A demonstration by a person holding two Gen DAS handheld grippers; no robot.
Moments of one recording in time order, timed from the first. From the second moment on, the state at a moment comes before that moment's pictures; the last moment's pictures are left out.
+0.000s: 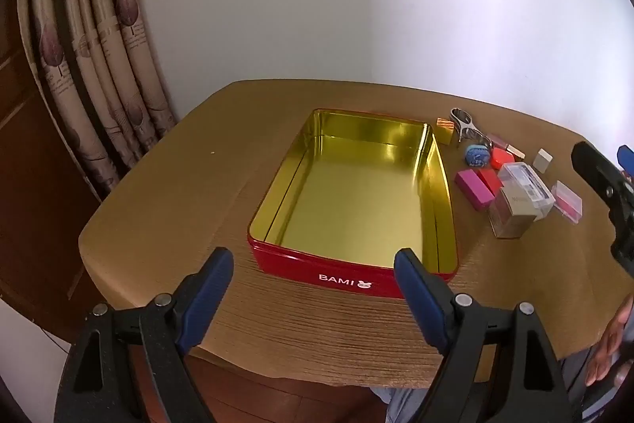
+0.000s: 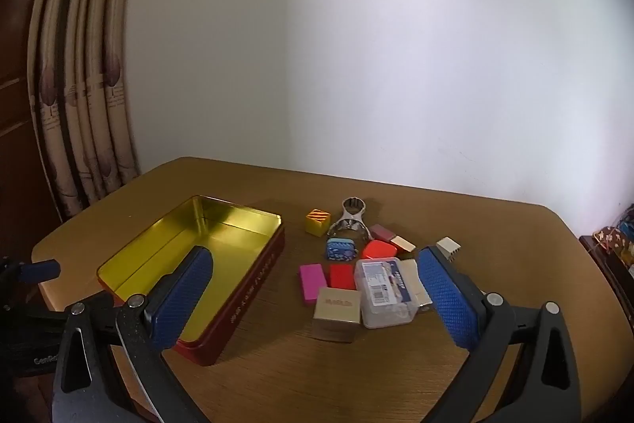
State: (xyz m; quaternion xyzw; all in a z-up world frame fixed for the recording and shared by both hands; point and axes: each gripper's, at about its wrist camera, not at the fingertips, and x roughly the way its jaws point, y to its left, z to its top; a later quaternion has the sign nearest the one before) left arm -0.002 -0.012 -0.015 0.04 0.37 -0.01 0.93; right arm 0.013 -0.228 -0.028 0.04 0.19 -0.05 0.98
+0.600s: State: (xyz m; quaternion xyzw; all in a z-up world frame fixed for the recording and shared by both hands) left arm -0.007 -0.031 -0.013 0.05 0.39 -0.02 0.92; right arm -0.001 -0.256 -0.027 0.05 0.20 -0.08 0.98
